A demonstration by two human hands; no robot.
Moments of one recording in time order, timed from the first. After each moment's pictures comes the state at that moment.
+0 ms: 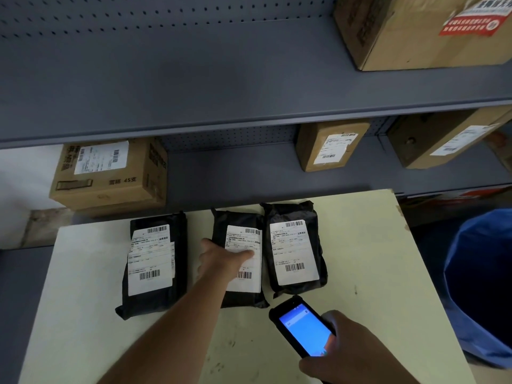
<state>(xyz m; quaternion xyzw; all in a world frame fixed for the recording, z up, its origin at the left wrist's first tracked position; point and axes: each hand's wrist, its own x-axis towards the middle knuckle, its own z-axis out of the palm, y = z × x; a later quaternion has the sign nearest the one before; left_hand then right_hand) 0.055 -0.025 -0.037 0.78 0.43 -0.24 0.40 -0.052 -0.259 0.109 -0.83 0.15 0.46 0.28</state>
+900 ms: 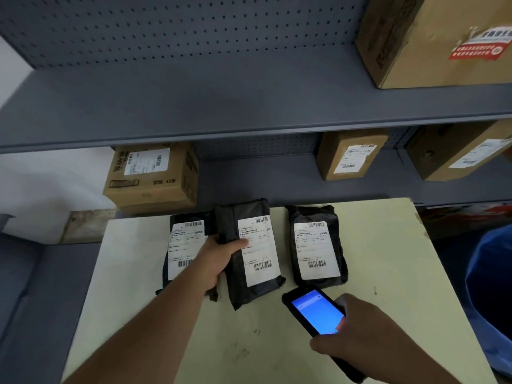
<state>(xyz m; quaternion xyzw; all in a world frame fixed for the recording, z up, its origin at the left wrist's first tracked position) 0.026 0.048 0.028 0.65 0.34 -0.23 0.63 -0.067 -0.228 0.150 -0.86 0.12 0.41 0.27</state>
